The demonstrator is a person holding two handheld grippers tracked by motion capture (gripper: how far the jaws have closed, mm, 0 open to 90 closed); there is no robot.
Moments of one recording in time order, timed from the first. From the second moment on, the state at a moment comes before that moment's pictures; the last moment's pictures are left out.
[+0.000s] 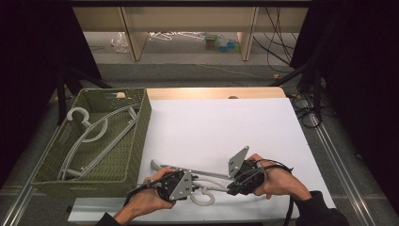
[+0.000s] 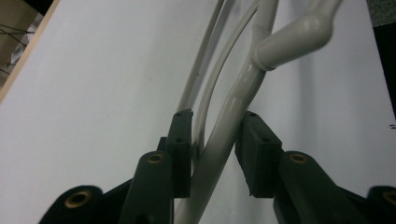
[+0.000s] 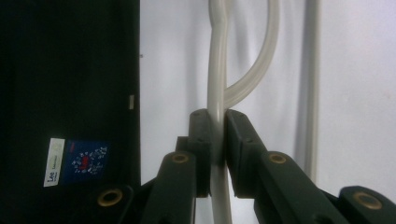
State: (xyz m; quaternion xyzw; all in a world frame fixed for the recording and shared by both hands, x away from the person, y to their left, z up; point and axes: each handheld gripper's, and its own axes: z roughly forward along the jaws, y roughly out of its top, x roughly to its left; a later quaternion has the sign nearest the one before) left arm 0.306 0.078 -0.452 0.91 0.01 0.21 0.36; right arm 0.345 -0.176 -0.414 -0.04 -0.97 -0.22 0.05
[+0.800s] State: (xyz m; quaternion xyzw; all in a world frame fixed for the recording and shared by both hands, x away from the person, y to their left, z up) left arm 0.304 0.087 -0.421 0.90 0.08 0.14 0.40; right arm 0.358 -0.184 -0.405 -0.11 -0.95 -0.29 -0.03
